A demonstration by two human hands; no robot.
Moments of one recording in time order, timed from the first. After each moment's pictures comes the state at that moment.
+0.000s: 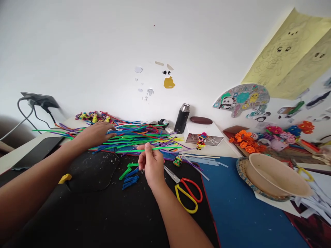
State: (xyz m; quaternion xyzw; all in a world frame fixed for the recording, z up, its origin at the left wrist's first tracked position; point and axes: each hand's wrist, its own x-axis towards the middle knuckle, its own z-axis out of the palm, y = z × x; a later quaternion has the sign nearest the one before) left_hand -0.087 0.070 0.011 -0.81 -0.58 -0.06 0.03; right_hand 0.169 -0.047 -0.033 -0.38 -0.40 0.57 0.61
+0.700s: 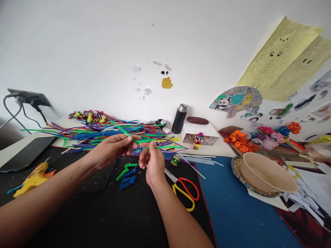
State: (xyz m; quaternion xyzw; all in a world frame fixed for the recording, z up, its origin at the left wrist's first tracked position) left_hand 0.009 -0.005 0.013 -0.54 -0.37 -0.42 -0.62; right_hand 0.173 -0.041 -0.029 -0.35 -0.31 0.61 0.65
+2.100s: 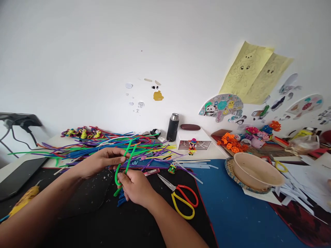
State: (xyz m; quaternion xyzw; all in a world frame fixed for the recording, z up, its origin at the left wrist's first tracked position) left_hand -0.028 0.013 0.023 -0.68 -0.38 -0.26 -0.57; right_hand 0.159 -0.055 -0.055 -0.37 -0.62 0.57 0.39
